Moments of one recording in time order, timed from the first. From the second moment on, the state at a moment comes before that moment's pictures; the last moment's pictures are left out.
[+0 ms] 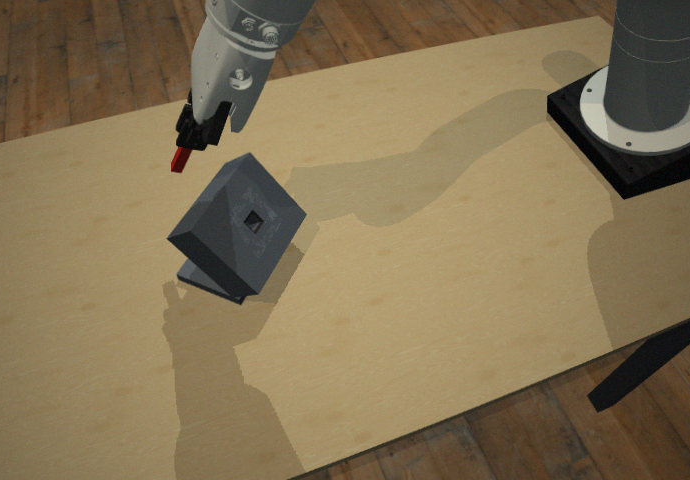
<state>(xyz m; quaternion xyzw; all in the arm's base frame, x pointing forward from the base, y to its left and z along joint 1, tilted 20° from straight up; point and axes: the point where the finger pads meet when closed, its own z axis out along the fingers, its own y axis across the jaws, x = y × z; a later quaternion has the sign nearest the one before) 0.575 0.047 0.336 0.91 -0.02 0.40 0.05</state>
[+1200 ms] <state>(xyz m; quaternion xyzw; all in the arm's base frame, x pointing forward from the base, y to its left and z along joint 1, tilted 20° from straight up) 0.559 0.091 0.341 0.88 0.07 0.43 0.17</state>
